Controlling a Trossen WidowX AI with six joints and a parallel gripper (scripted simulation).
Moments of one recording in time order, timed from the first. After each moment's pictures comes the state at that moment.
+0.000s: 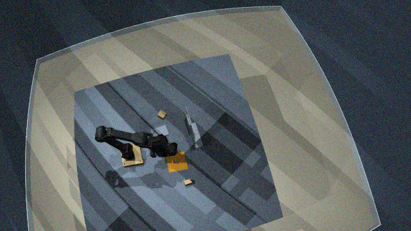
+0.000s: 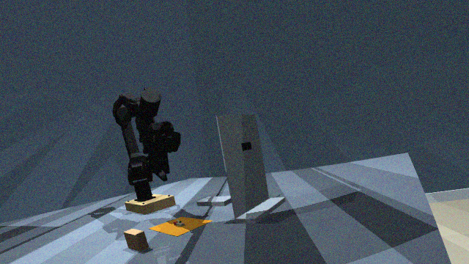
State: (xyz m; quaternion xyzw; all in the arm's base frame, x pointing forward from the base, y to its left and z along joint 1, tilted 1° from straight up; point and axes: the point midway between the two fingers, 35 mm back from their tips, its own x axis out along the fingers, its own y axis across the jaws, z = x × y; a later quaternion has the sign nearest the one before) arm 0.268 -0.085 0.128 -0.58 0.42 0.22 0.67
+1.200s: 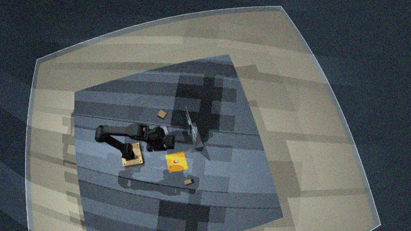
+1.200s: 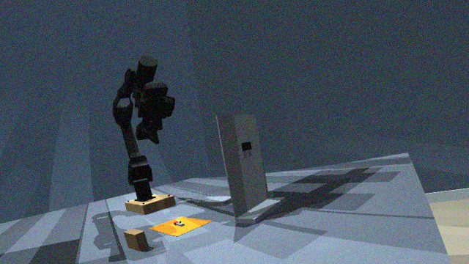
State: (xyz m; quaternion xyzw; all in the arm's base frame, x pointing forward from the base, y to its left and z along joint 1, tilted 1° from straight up) arm 0.264 -0.082 0.227 -0.58 0.42 0.22 0.67
